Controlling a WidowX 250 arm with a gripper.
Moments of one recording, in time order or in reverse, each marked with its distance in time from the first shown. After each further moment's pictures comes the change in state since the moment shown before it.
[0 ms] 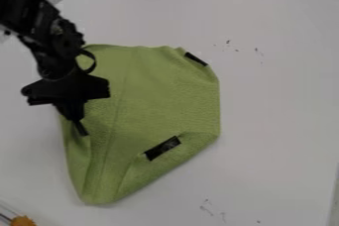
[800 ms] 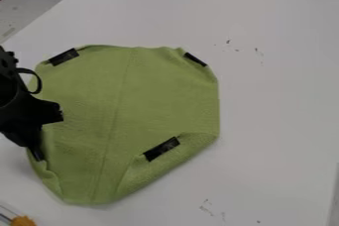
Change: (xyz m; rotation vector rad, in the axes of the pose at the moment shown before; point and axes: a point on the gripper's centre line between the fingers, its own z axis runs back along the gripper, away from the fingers) arm -0.025 0.059 -0.004 0.029 0.043 0.035
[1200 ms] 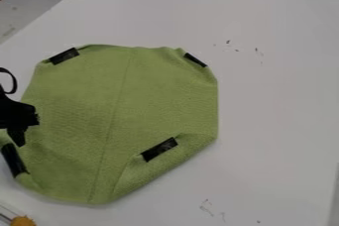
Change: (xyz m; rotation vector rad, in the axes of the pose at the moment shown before) arm -0.004 0.029 0.013 0.058 0.034 -0.044
